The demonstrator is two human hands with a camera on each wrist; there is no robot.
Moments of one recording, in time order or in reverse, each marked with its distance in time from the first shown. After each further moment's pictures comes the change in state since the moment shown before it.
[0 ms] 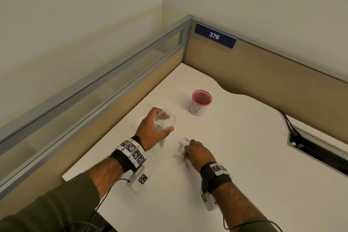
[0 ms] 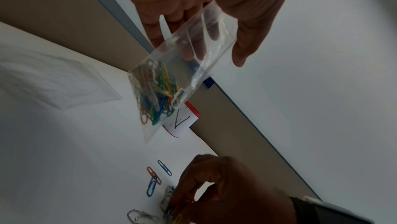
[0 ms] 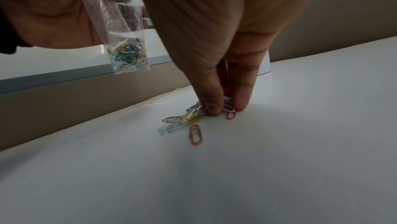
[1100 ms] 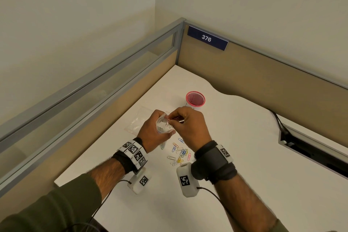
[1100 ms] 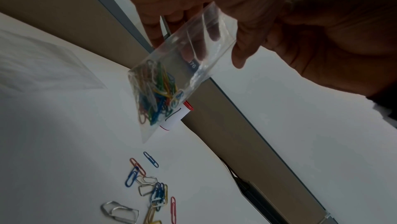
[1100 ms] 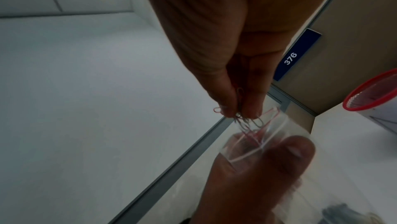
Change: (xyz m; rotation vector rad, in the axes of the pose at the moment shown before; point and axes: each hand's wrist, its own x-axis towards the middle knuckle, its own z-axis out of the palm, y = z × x) left_hand 0.004 0.008 0.019 0.003 -0.081 0.006; right_hand -0.025 -0.075 -0.155 0.691 0.434 -0.004
